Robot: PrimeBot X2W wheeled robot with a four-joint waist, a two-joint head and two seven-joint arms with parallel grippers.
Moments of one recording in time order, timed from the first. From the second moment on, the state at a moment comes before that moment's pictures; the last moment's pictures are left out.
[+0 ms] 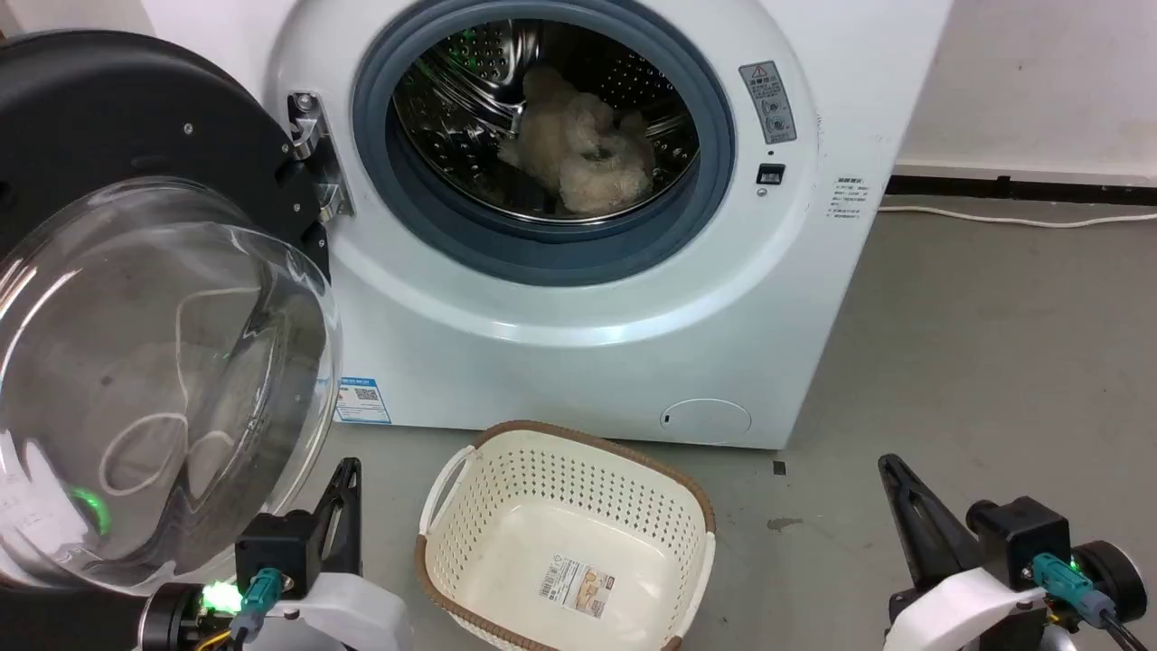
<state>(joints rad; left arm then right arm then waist) 0.02 0.05 0.00 0.00 0.00 0.00 0.00 0.01 -0.05 0.00 0.01 0.00 0.13 0.00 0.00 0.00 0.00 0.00</state>
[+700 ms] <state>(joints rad) 0.02 0.05 0.00 0.00 0.00 0.00 0.00 0.01 -0.05 0.00 0.01 0.00 0.13 0.00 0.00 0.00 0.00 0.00</state>
